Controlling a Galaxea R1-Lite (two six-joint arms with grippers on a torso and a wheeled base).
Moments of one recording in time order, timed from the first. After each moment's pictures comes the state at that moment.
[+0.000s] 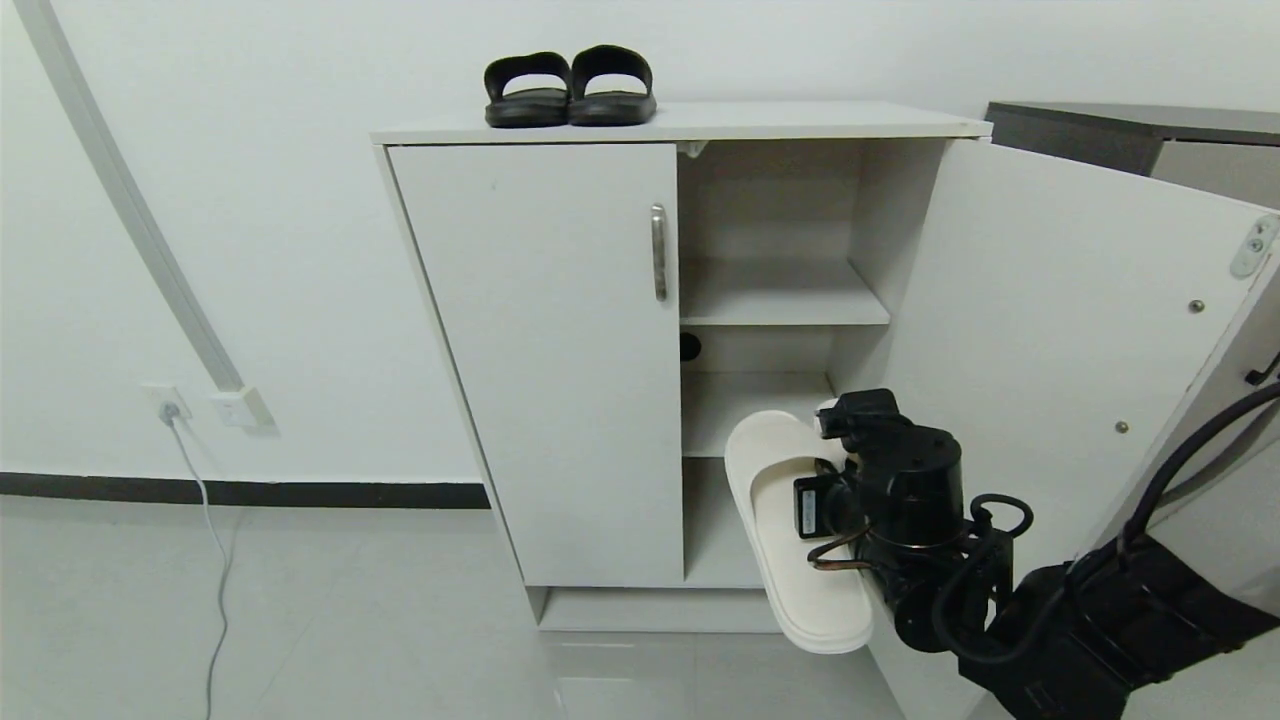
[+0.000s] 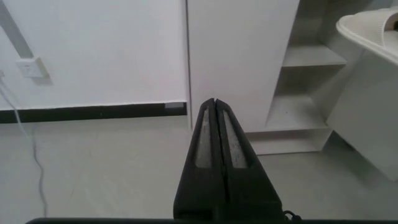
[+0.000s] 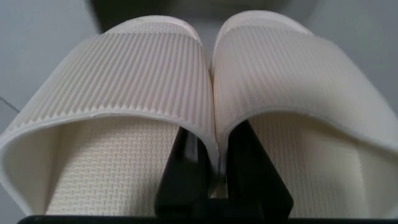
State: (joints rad) left arm 0.00 0.00 0.00 0.01 -0.04 0.01; right arm 0.75 2.00 -0.77 -1.00 -0.66 0.11
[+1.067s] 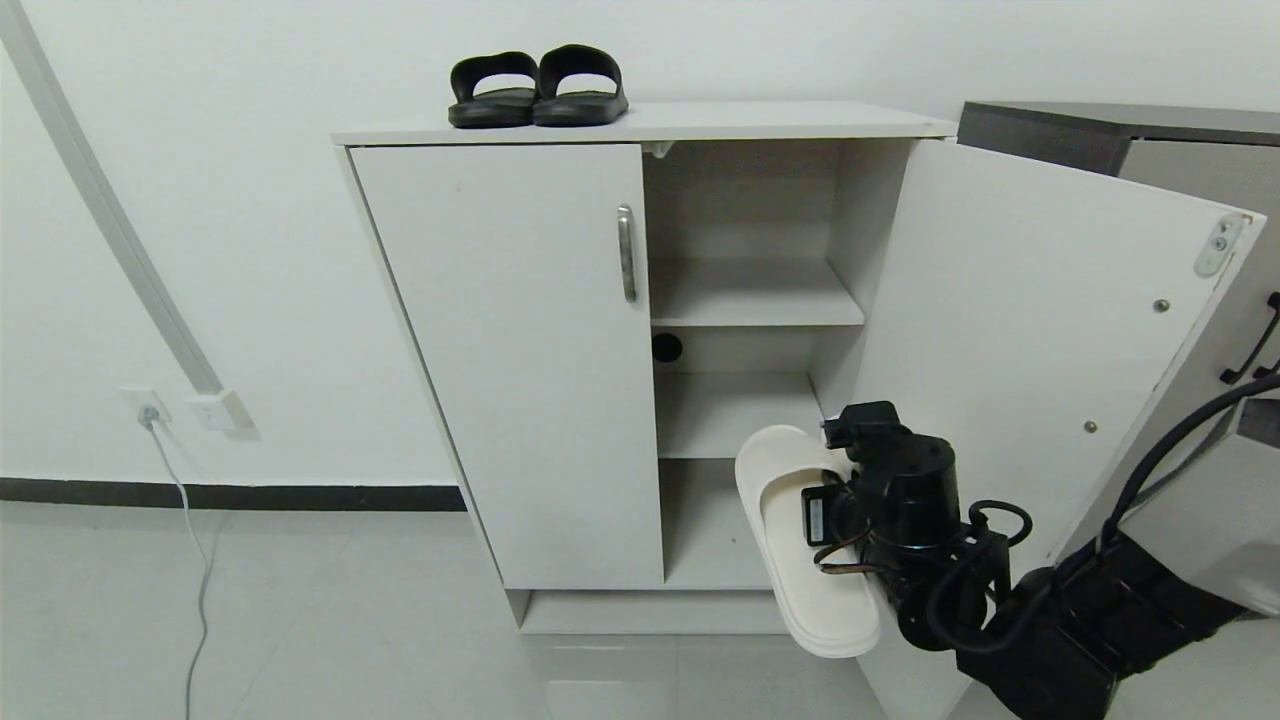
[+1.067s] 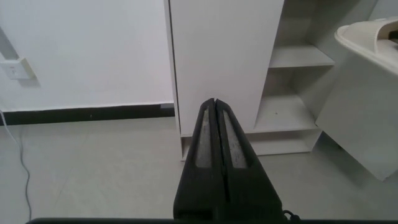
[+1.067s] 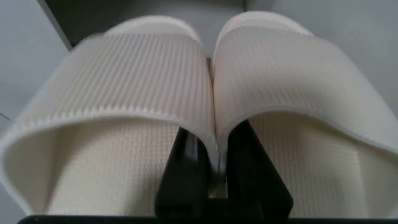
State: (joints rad) left arm 0.00 0.00 0.00 0.00 -0.04 0.01; right arm 0.70 2.03 -0.76 -1.00 -0.64 0.12
